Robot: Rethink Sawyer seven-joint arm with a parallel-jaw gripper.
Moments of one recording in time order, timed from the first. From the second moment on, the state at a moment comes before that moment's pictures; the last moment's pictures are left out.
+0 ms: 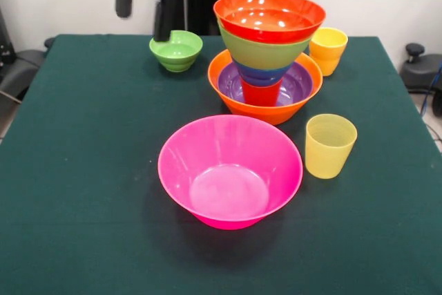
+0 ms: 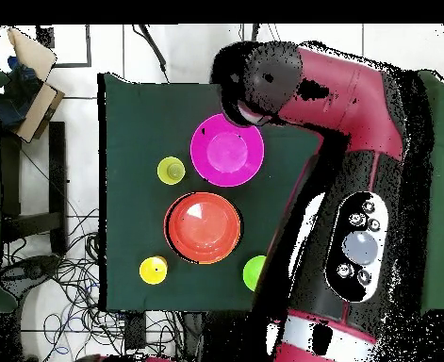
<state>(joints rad) -0.18 -0.57 -0.21 0.98 0.04 1.02 2.25</state>
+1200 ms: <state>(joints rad) -0.13 -0.24 -0.14 0.62 0.04 1.04 2.25</state>
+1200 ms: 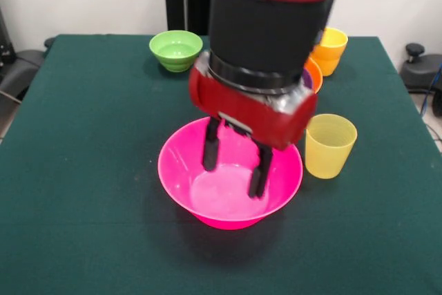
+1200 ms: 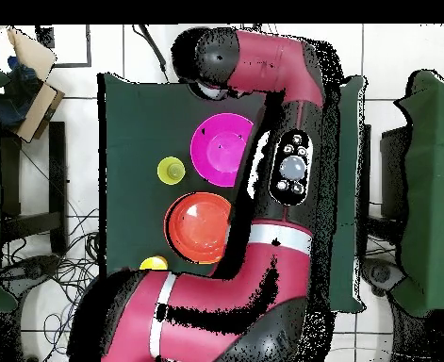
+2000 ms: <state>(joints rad) -0.08 -0.18 -0.19 0.53 0.10 1.26 2.26</state>
